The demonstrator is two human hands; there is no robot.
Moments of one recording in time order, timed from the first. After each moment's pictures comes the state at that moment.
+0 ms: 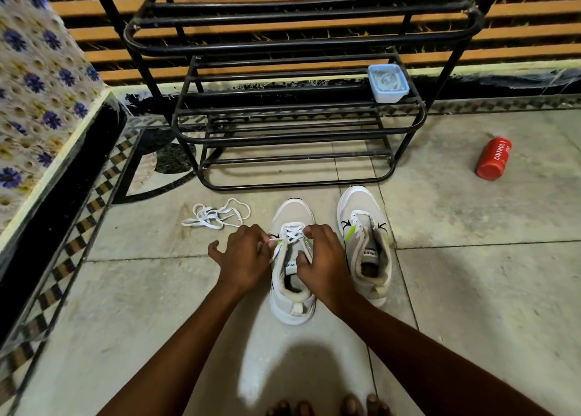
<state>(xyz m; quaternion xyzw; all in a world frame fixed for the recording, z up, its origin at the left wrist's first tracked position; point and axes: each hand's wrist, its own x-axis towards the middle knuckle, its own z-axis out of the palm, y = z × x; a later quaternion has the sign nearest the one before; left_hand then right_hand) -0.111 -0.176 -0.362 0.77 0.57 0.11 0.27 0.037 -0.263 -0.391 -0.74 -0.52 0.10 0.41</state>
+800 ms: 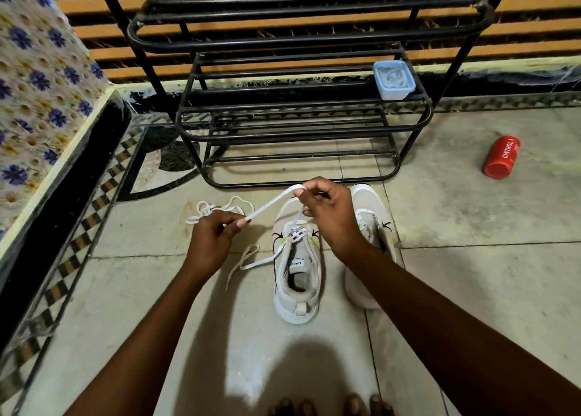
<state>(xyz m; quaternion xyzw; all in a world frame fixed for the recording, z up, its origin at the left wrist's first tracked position) -0.158 -0.130 -0.343 0.73 0.47 0.29 0.40 0.067 -0.209 -0.318 -0.59 -0.37 0.35 0.63</state>
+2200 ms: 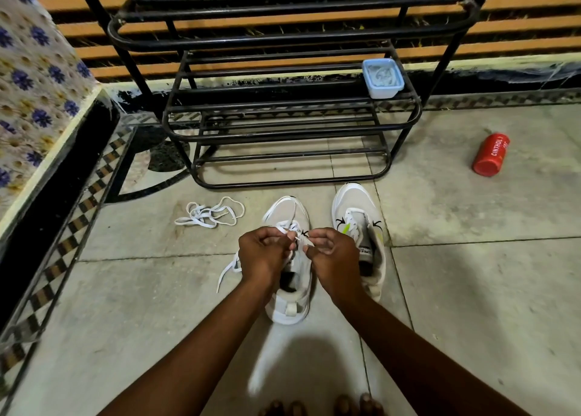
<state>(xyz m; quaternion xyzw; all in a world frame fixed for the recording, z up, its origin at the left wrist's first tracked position) -0.053 -0.208 -0.355 0.44 0.58 0.36 0.59 0.056 -0.275 -0.375 -0.73 -0.29 0.30 0.53</state>
